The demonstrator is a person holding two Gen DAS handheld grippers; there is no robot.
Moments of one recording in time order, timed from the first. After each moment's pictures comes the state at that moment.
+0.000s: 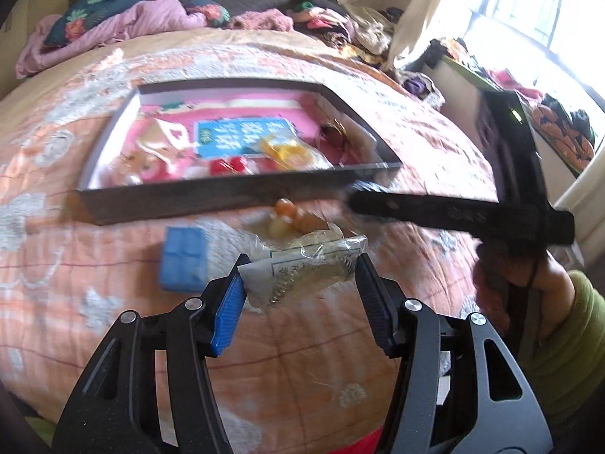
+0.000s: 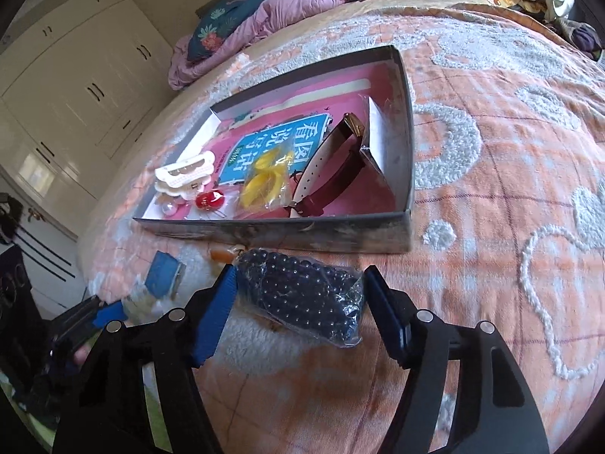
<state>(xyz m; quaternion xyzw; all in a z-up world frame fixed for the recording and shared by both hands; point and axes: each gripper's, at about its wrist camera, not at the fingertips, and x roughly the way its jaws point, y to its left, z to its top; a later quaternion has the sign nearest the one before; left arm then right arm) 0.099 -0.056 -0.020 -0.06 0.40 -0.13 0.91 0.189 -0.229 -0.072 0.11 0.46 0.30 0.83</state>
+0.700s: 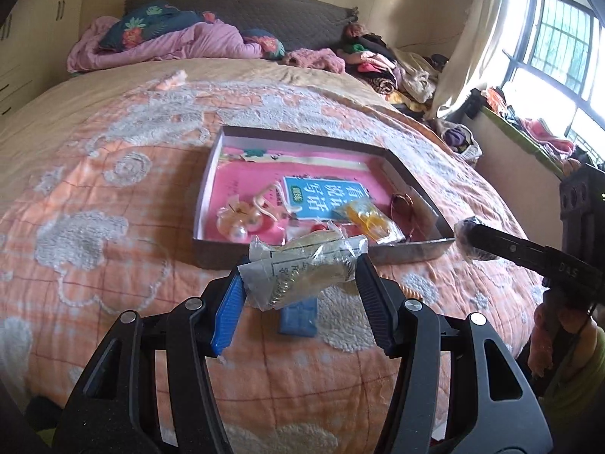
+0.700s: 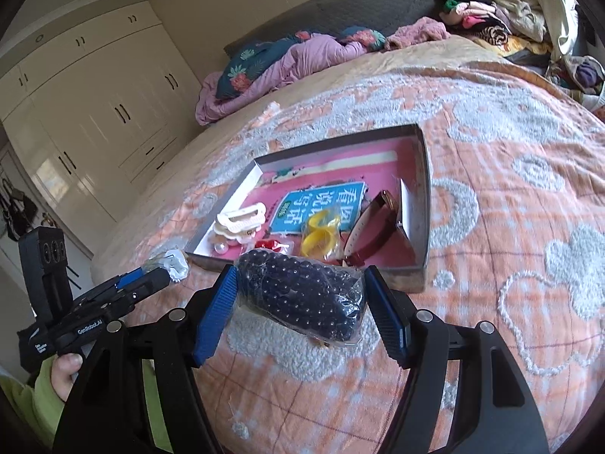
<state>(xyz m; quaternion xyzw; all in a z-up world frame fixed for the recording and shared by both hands) 0.105 0.012 0.017 -0.10 0.35 -0.05 0.93 0.160 -0.232 -0.009 0.11 0.37 0.32 0.87</state>
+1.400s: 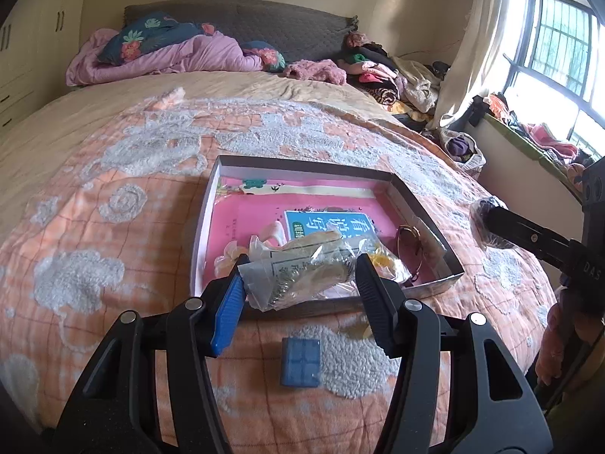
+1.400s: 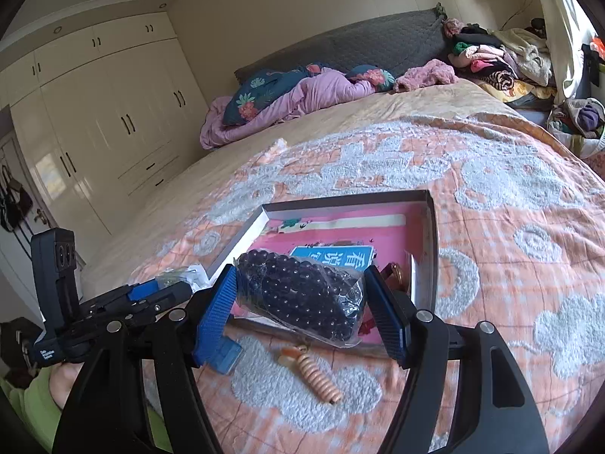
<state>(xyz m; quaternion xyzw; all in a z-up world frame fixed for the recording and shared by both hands) 0.139 0.008 0.029 -0.09 0.33 -0.04 0.94 0.175 -0.215 0.029 0.09 0.31 0.31 0.90</state>
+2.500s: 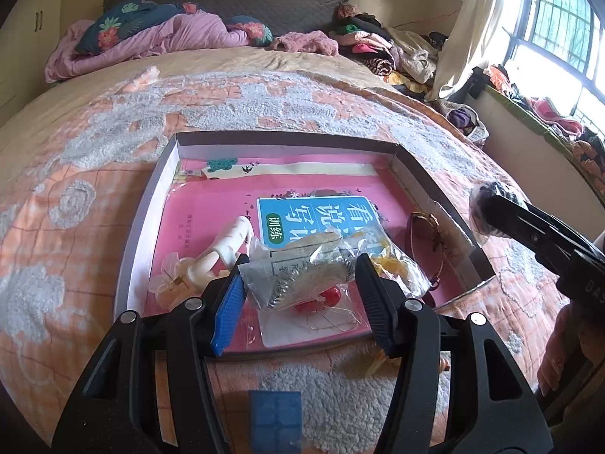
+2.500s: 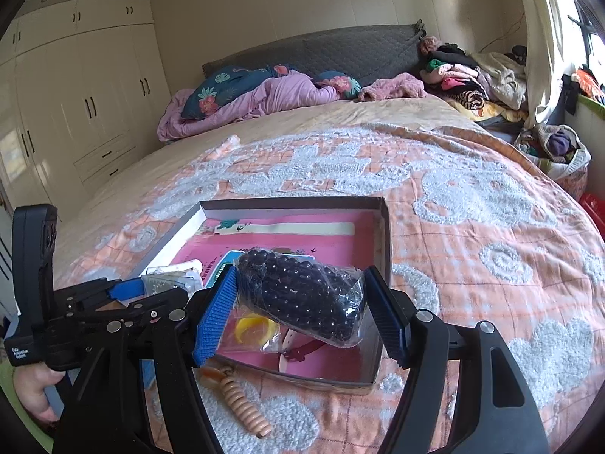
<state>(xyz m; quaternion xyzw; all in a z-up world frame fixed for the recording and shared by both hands) 0.203 -0.019 -0.013 -0.07 0.37 -0.06 0.92 0.209 -0.212 -0.006 0.03 0.29 0.23 0.93</state>
